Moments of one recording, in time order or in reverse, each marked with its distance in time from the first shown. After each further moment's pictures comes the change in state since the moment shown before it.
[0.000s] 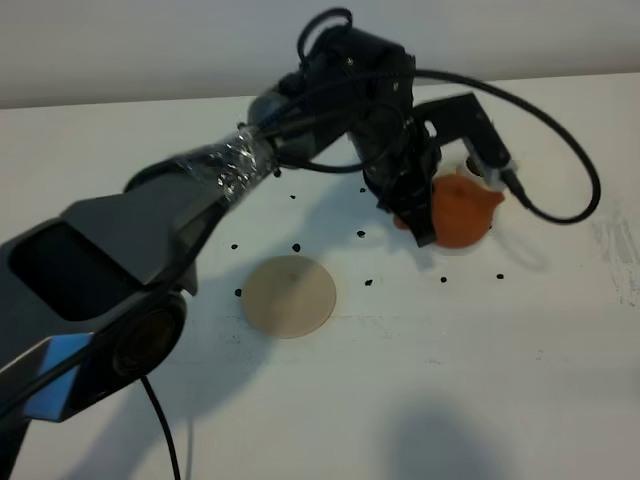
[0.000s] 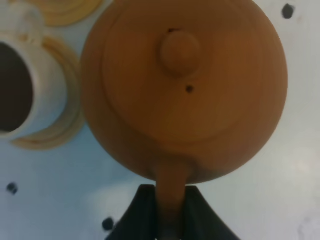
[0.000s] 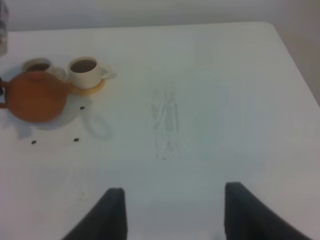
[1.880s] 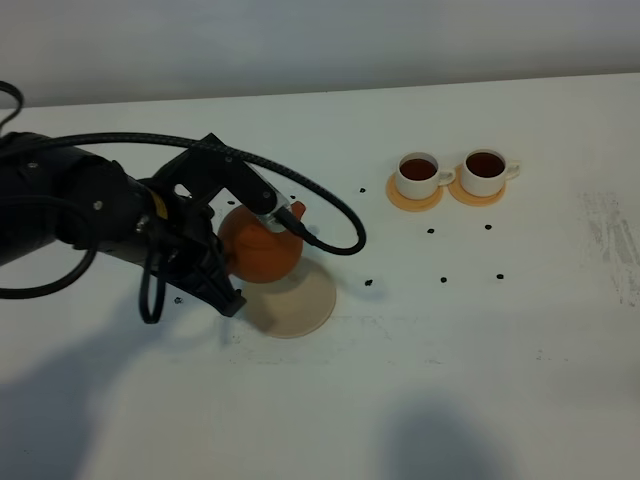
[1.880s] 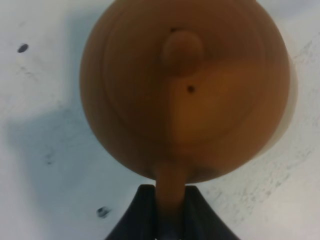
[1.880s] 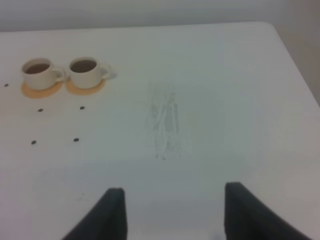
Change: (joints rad) left arm 0.233 -0.798 1.257 0.047 -0.578 -0.213; right arm 0.000 0.000 0.000 0.000 0.000 0.000
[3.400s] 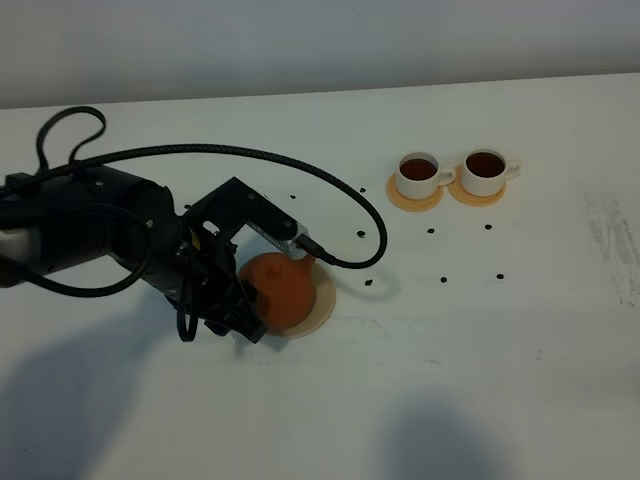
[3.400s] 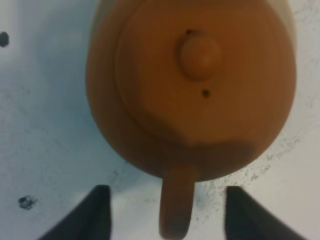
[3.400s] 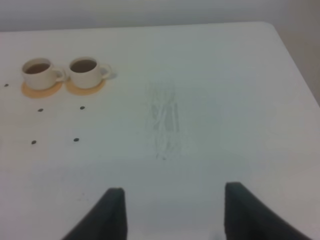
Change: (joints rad) left arm -0.016 0.126 0.005 -0.041 0.014 -0.075; right arm 0.000 0.000 0.000 0.000 0.000 0.000
